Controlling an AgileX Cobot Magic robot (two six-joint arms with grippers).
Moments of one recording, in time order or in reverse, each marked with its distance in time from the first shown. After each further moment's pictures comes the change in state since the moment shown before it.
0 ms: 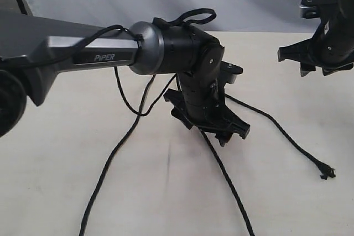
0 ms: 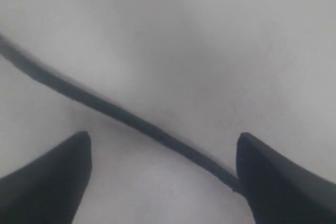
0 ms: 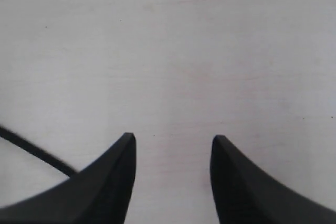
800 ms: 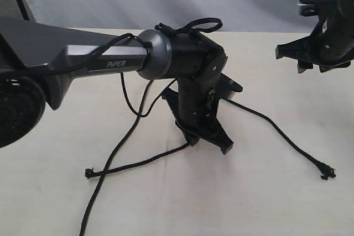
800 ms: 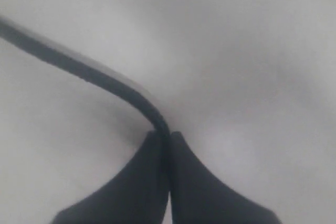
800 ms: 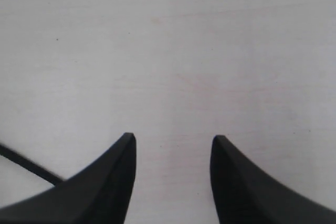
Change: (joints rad) left arm 0.002 0.030 -0.031 0.095 0.142 0.184; right arm 0.000 0.000 0.000 0.002 -0.033 0.002
